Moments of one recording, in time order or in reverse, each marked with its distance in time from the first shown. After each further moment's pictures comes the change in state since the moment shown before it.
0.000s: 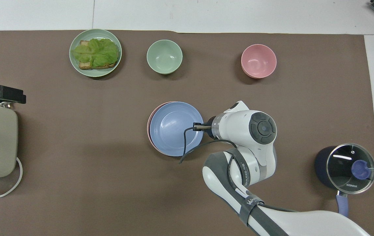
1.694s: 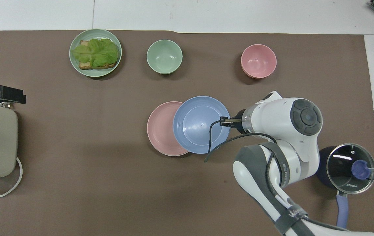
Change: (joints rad) left arm 0.000 0.000 0.000 0.000 0.000 0.000 0.000; right arm -0.121 -0.153 0.000 0.000 -0.074 -0.223 -0.007
